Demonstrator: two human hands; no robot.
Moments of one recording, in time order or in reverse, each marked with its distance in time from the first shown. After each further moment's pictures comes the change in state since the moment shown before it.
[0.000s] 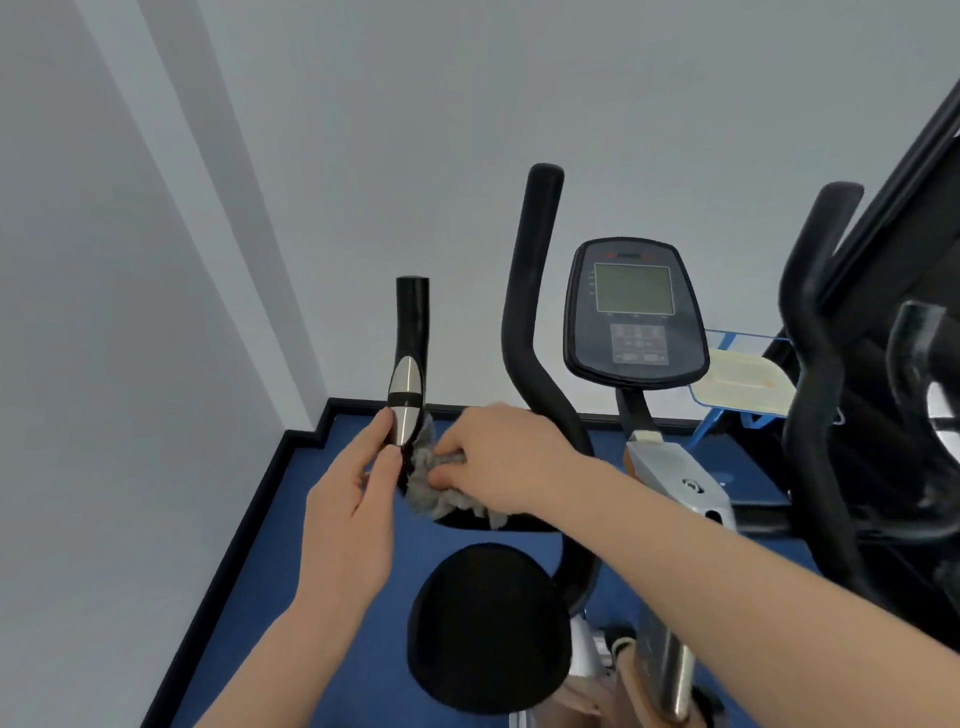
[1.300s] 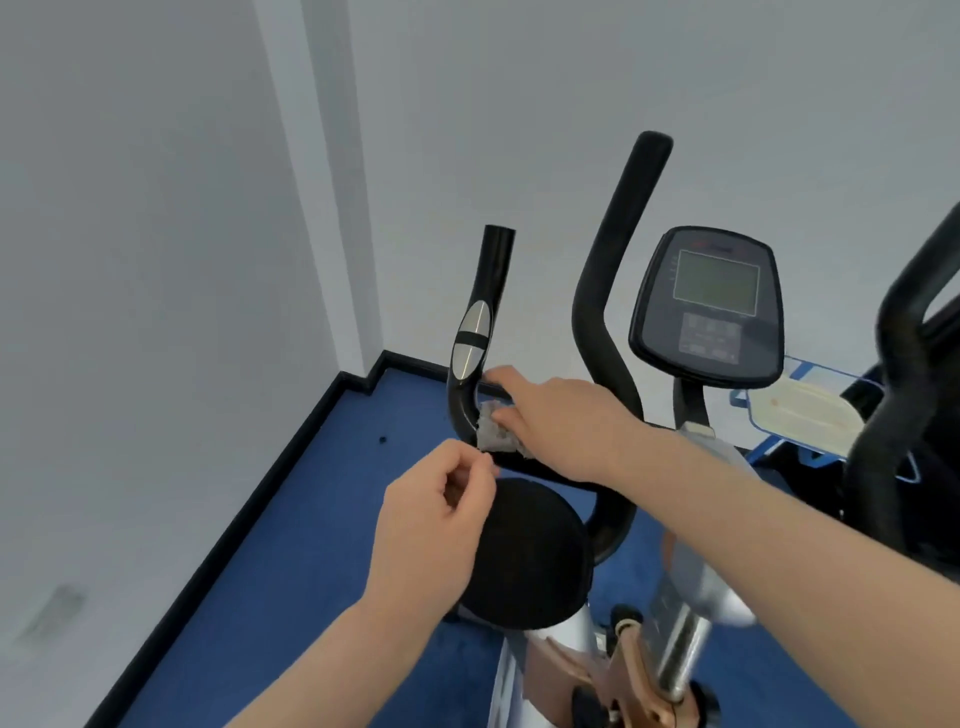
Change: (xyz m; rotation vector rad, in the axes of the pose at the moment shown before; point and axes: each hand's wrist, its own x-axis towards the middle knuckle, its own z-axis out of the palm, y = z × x) left_hand -0.075 0.016 0.015 0.106 0.048 0.002; right_hand -0.004 0.019 0.014 -0.277 0.051 -0.250
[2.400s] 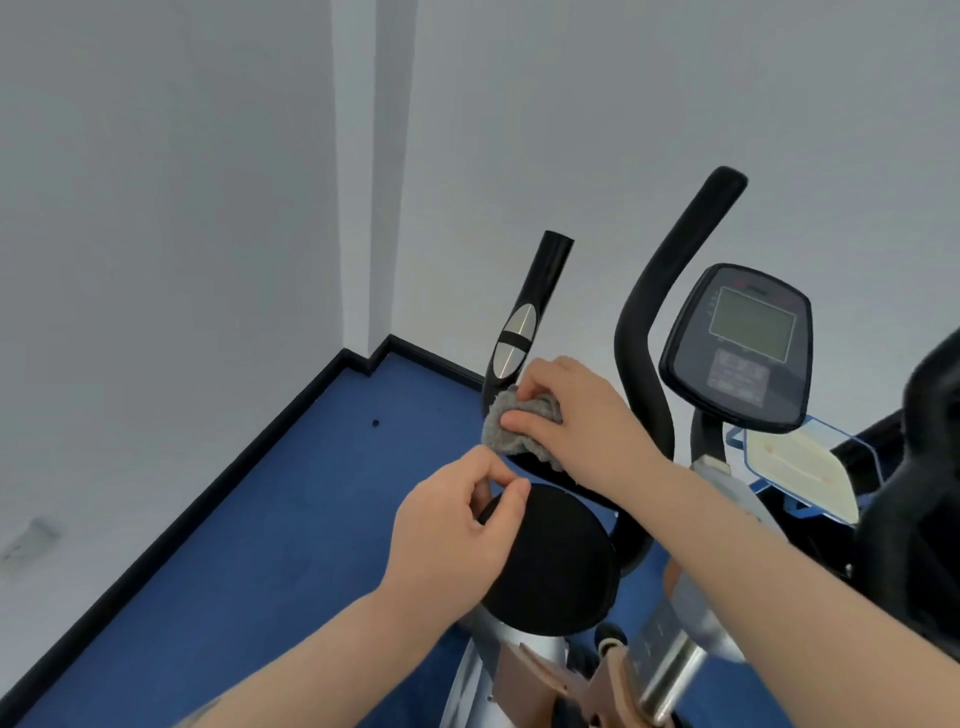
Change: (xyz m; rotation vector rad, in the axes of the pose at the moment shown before) left_hand -0.006 -0.013 -0.004 0.070 0.032 0.120; right_hand 0.007 -0.009 0.009 0.432 0.253 -0.003
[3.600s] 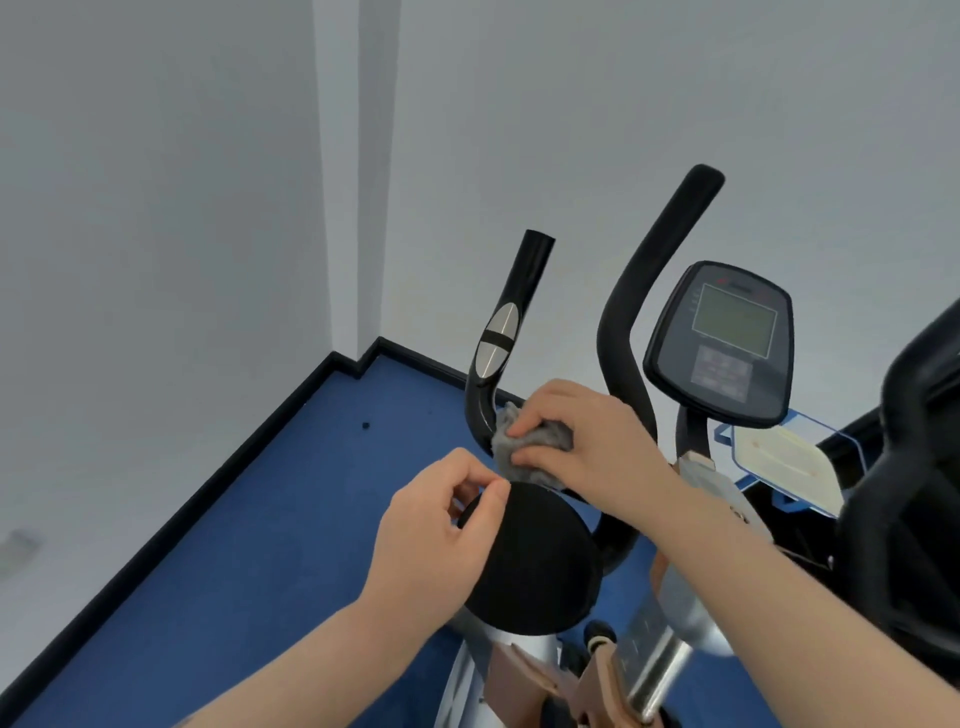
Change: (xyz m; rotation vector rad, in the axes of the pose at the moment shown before) left_hand -0.004 0.001 0.000 -0.088 -0.020 -0.032; right_hand -0.028 0.003 -0.023 -0.046 -0.062 -0.090
